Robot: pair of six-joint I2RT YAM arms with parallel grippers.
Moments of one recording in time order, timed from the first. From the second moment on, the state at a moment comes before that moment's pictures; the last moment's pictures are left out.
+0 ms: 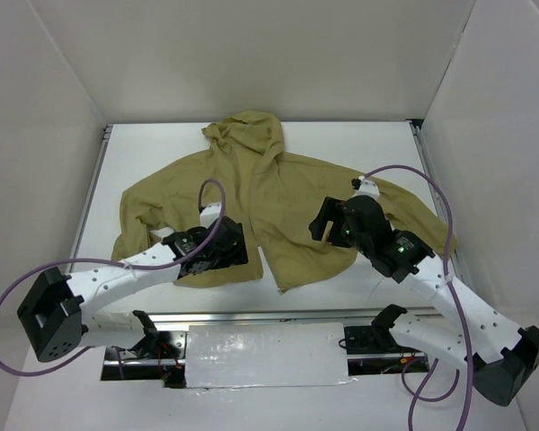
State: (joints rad) left arm -0.84 1.23 0.82 -0.58 -0.38 -0.91; right arm 0.65 0.88 0.86 -0.61 0.25 0.71
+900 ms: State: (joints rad) left arm -0.97 1.62 0.99 -0.62 -0.40 -1.17; right arm 0.64 0.82 0.91 -0.68 0.34 0.67
